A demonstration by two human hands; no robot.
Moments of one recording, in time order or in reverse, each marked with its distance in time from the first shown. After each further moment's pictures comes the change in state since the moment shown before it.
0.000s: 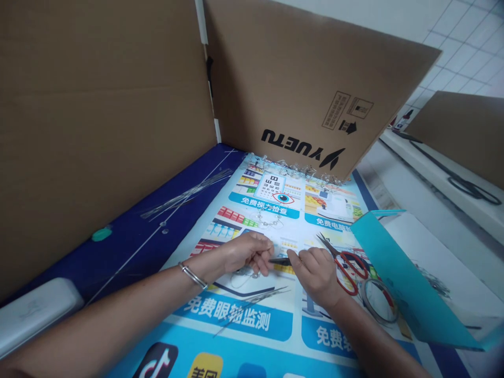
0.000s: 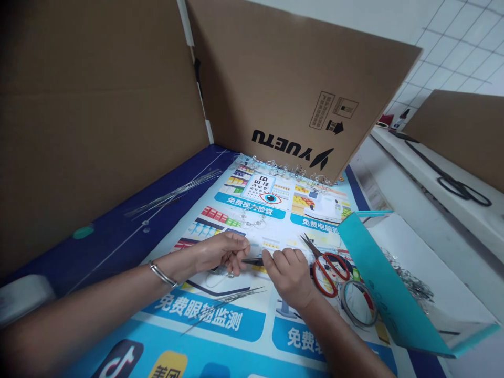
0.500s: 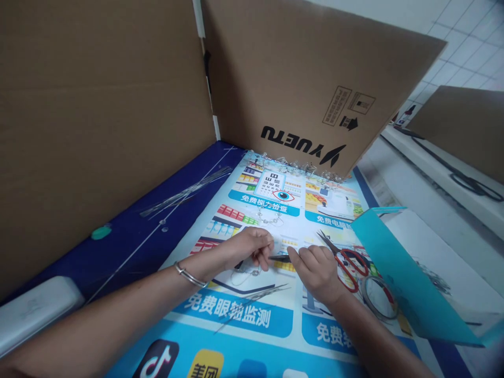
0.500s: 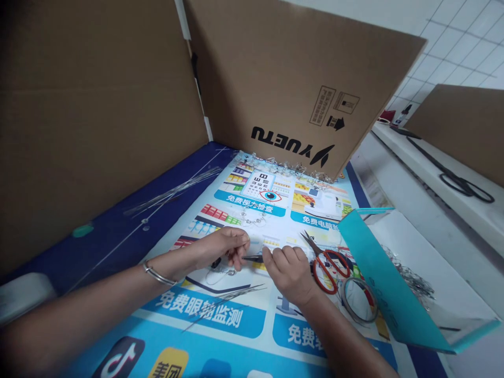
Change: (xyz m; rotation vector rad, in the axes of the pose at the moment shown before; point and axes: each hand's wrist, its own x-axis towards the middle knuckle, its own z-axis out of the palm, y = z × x) left_hand -0.003 0.003 0.004 0.215 0.058 0.133; right_hand 0.004 0.000 -0.004 -0.036 0.001 -0.032
